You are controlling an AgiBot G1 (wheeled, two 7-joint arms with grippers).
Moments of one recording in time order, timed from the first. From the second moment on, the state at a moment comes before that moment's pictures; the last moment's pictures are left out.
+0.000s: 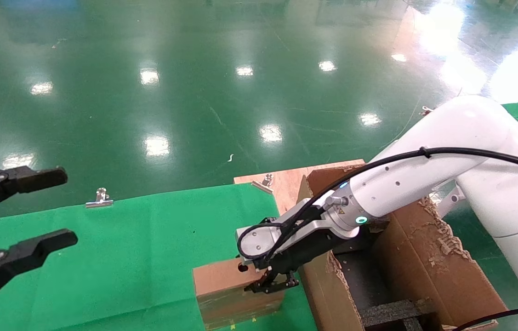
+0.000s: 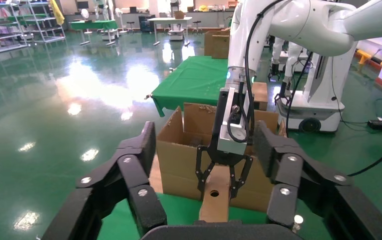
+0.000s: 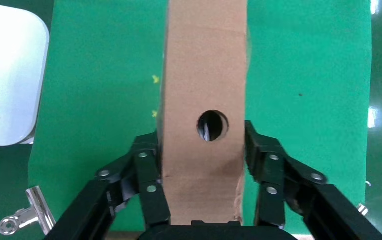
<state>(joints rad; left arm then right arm) -1.06 0.56 0.36 -1.22 0.63 1.42 -0.13 1.49 -0.93 -0.76 1.20 -1.69 -1.56 0.24</state>
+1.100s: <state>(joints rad) -1.06 0.56 0.36 -1.22 0.63 1.42 -0.13 1.93 -0.82 -0.82 0.96 -1.48 -1.59 0.10</state>
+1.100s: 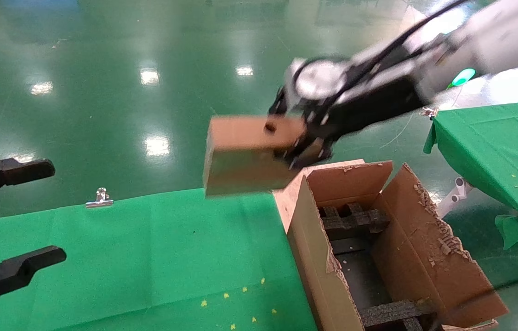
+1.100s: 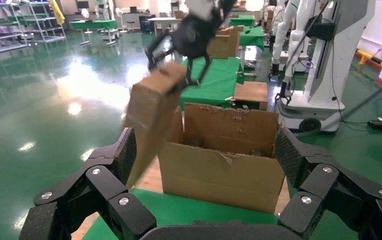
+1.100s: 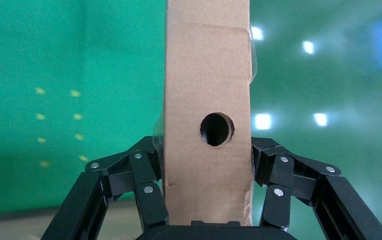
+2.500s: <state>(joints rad) -1.06 0.56 0.36 -1.22 0.63 1.42 -0.13 2.11 -0.33 -1.19 0.89 -1.45 -1.55 0.18</state>
